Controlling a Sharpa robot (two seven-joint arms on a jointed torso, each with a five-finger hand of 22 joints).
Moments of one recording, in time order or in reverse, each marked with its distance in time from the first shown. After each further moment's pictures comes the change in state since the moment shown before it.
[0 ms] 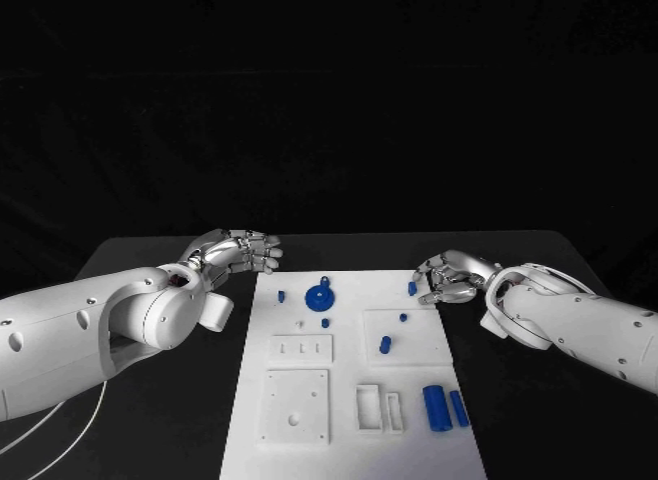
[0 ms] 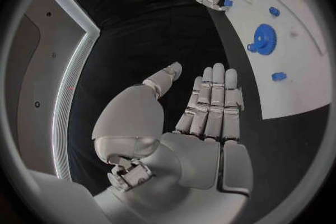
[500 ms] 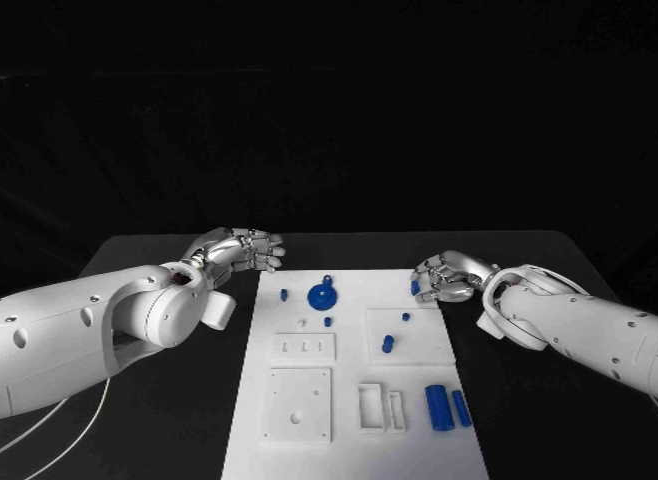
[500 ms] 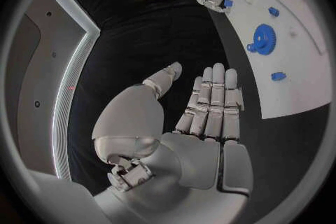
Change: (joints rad) left arm 0.000 -0.001 0.000 0.000 0.000 0.004 0.000; left_hand 0.000 0.000 0.000 0.000 0.000 0.000 0.000 -0.004 0.001 0.000 0.000 0.000 0.000 0.000 0.000 0.000 0.000 -0.001 0.000 0.000 0.000 0.000; right arm -0.009 0.028 0.002 -0.028 0.023 -0.002 0.003; right_hand -0.006 0.038 0.000 0.001 -0.038 -0.002 -0.002 0.000 -0.001 0.000 0.000 0.000 -0.003 0.000 0.000 0.000 0.006 0.000 0.002 0.005 0.000 0.000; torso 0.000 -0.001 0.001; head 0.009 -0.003
